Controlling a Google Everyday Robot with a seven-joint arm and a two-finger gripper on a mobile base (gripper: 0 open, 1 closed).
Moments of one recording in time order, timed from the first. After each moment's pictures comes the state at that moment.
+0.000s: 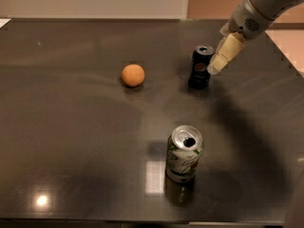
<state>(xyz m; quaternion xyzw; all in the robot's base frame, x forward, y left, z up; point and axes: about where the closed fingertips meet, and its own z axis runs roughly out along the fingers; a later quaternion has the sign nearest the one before) 0.634 -0.187 0.929 -0.55 0.80 0.10 0.23</state>
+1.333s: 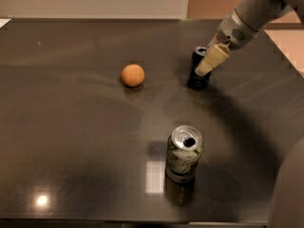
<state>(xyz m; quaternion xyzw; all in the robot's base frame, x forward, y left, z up) 0.639 -0.163 0.896 -0.55 0.80 0.15 0.21</state>
